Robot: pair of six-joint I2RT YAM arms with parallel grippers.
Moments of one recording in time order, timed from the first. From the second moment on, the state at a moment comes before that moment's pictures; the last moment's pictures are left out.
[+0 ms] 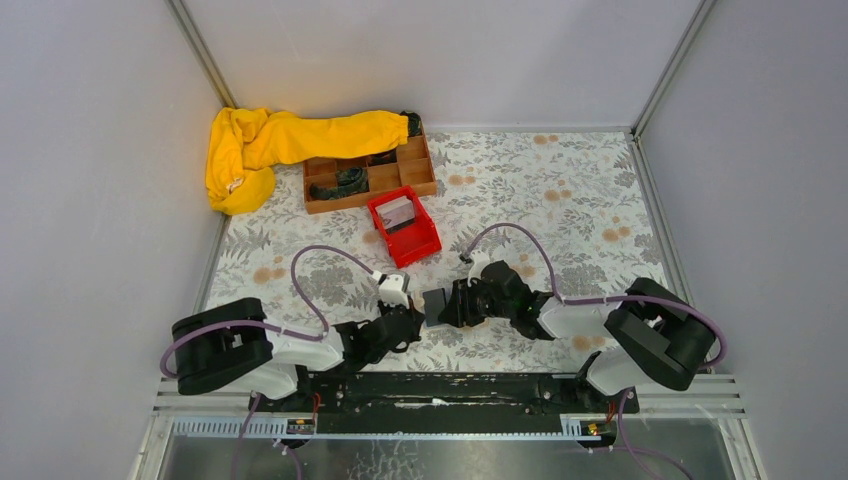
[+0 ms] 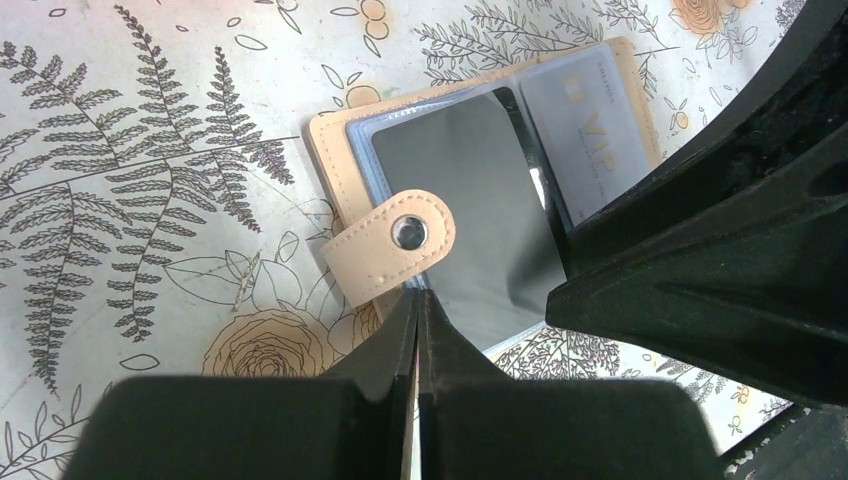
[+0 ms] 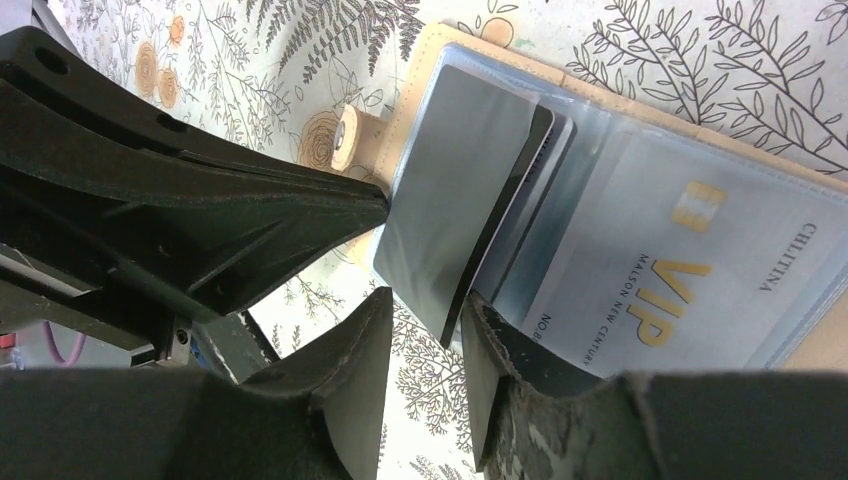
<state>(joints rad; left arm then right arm) -1.19 1.38 0.26 0.48 -0.53 -0.86 0.85 1.45 0.40 0.42 -0.27 0.63</state>
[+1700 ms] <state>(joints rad) -1.18 1.36 0.26 0.46 -0.56 -0.85 0.81 1.58 0.28 0.82 -0.34 0.89</state>
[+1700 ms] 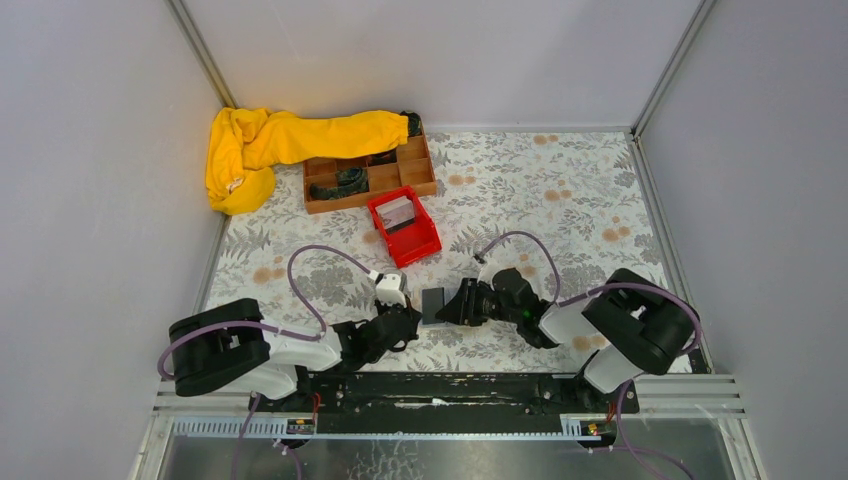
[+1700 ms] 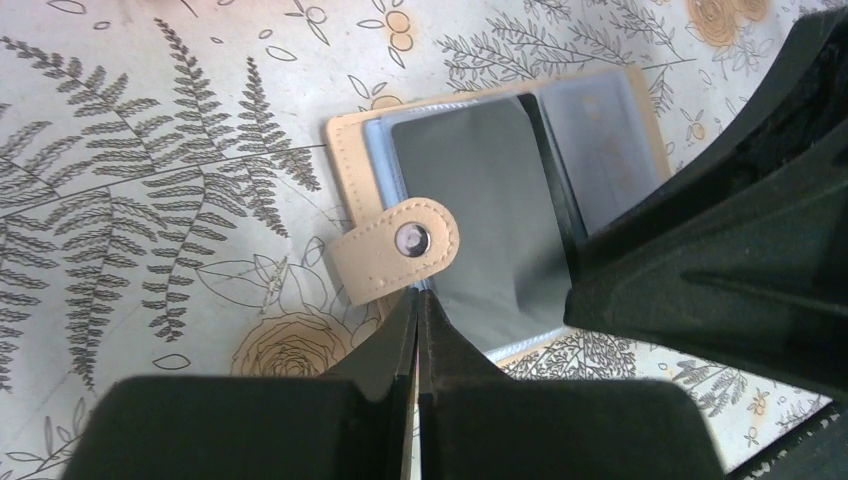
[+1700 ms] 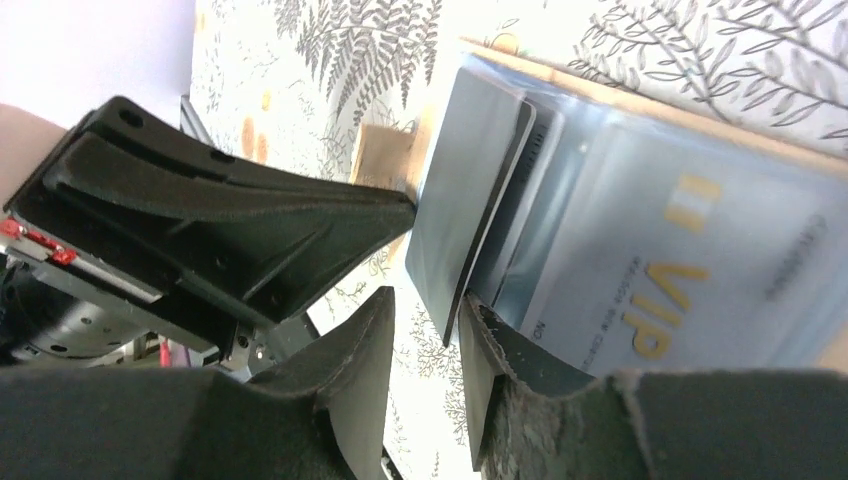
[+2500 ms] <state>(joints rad) -1.18 1.35 0.24 0.47 -0.55 -0.85 0.78 1.69 0.31 0.96 -0.34 0.93</state>
